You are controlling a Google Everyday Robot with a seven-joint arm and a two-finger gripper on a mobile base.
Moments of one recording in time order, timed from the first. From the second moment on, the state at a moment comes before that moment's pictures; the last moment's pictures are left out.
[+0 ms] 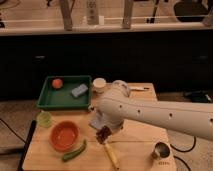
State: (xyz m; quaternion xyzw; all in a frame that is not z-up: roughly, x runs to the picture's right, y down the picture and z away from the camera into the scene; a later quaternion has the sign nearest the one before) arm 0.032 0.195 0.675 -0.31 -0.10 -0.25 0.91
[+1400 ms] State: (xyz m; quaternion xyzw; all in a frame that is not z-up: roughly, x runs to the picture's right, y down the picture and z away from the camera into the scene) arm -0.063 0.201 0.653 -0.31 -0.11 -0.30 0.89
